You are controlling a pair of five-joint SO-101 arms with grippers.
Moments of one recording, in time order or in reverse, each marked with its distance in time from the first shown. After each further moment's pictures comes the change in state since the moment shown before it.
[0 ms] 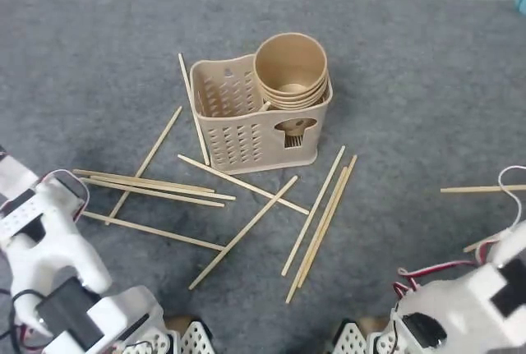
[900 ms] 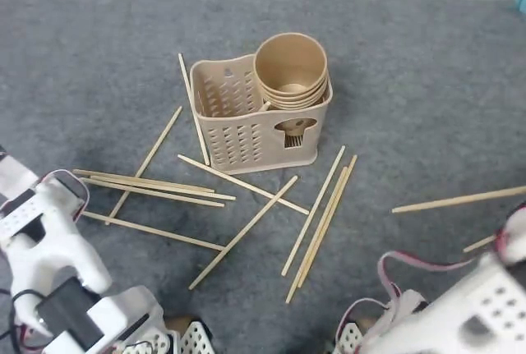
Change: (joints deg) left arm 0.0 0.0 0.0 0.0 0.0; right arm -5.9 -56.6 23.1 6.4 -0.3
